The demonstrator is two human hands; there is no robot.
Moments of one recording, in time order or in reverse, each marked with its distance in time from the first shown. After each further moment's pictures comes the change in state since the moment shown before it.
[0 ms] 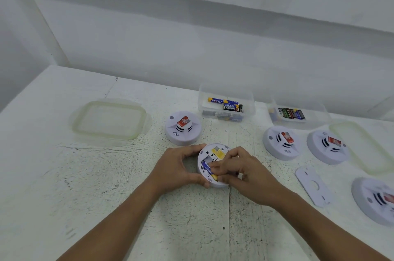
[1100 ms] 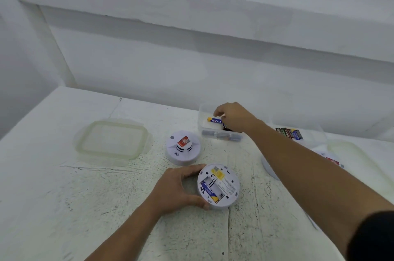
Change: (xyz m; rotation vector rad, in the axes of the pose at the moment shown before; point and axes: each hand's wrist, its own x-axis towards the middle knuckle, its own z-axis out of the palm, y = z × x) left_hand -0.002 0.004 -0.003 0.004 -0.035 -0.056; right_hand 0.167 0.005 -0.085 -0.525 -0.009 0.180
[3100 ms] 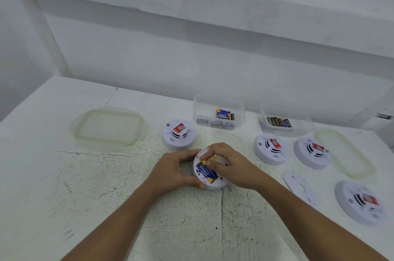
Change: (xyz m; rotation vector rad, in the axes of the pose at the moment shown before) left_hand -0.003 0.002 0.003 -0.002 0.006 0.045; right_hand -0.148 -0.029 0.067 0.616 -0.087 -0.063
